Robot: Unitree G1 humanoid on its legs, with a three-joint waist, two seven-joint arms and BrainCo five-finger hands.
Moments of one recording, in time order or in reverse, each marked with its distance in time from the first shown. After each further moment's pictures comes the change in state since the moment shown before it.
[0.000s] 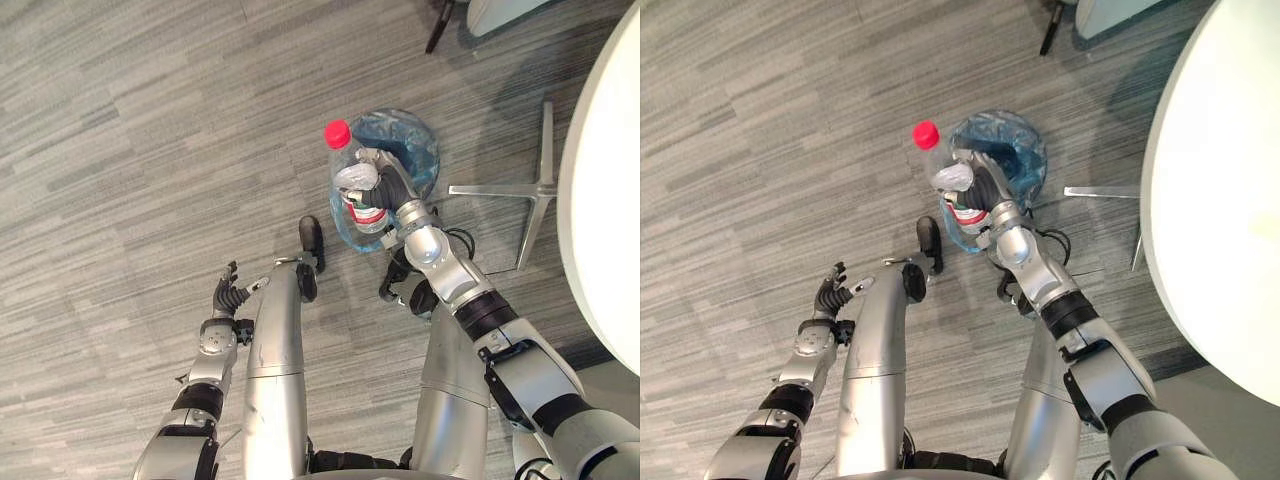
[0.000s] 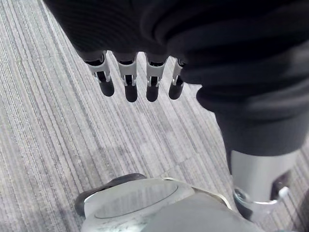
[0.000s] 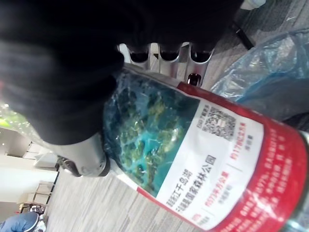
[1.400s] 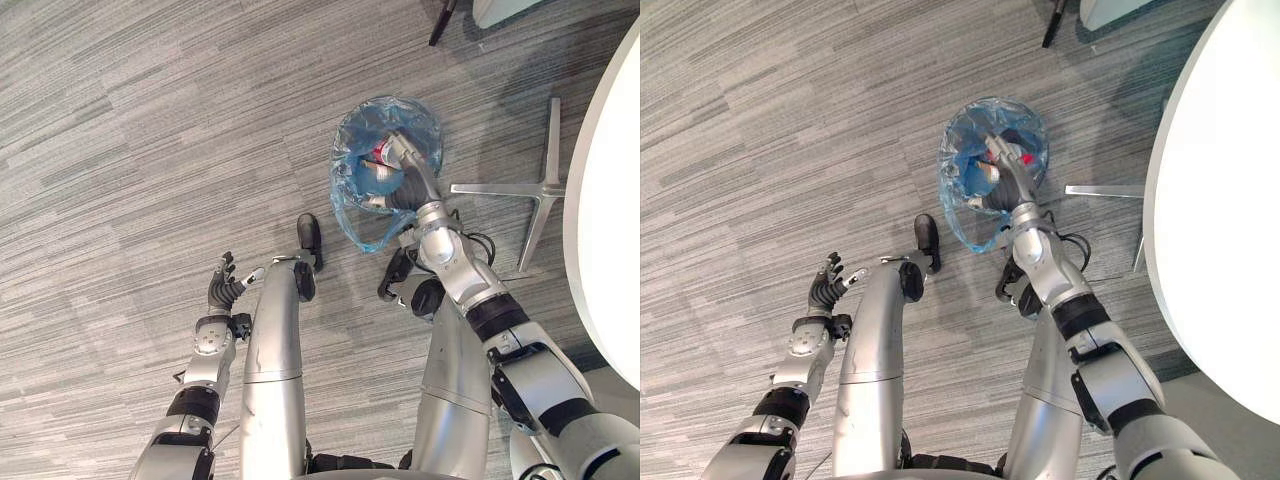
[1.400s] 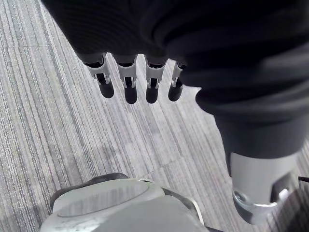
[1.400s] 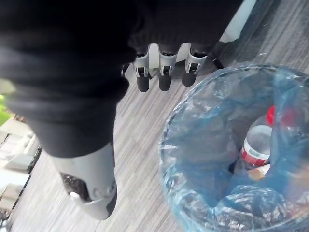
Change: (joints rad) left arm 0.055 0.026 -0.033 -0.083 -0.086 -0.019 0.000; right arm 0.075 -0.028 -0.008 -0.043 -0.131 0.022 -0.032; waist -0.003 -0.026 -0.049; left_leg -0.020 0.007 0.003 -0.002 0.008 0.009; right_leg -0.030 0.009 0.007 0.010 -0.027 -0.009
